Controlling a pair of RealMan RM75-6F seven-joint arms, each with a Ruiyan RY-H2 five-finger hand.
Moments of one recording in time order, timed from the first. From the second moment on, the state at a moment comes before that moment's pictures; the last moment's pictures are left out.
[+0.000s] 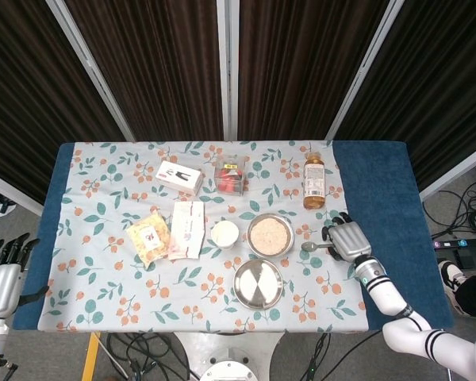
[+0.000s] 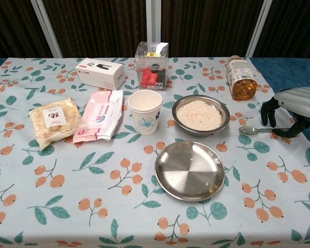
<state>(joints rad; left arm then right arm) -0.05 -1.21 -0.04 -1.54 1.41 1.46 0.09 0.57 -1.55 0.08 -1.12 -1.32 0.85 -0.15</state>
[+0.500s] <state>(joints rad) -0.05 -1.22 -0.04 -1.53 1.41 1.45 0.07 0.58 -1.56 0.06 -1.11 -1.32 0.85 -0.16</state>
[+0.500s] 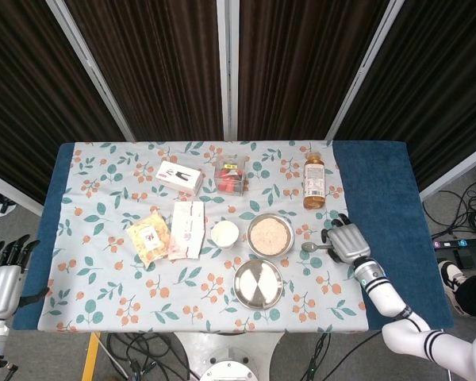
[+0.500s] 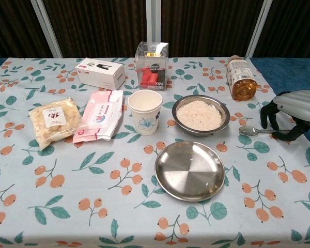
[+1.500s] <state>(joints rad) -0.04 -1.22 -0.03 -1.51 1.40 1.44 0.05 0.57 -1.60 0.05 -1.08 -1.34 0.88 -0.15</state>
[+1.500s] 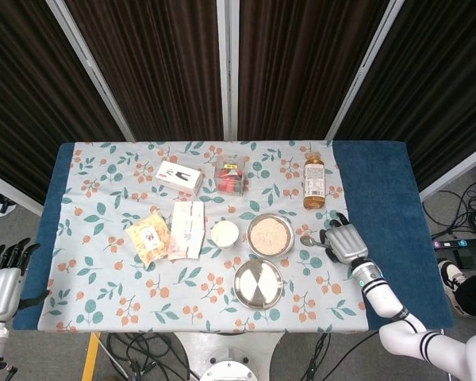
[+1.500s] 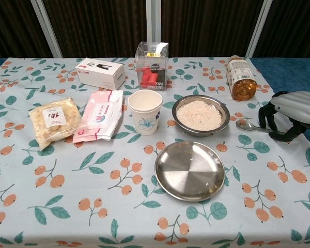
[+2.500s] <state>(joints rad) -0.05 -1.21 -0.04 -1.51 1.44 1.46 0.04 0.77 -1.24 0.10 -1.46 -1.37 0.73 -0.44</state>
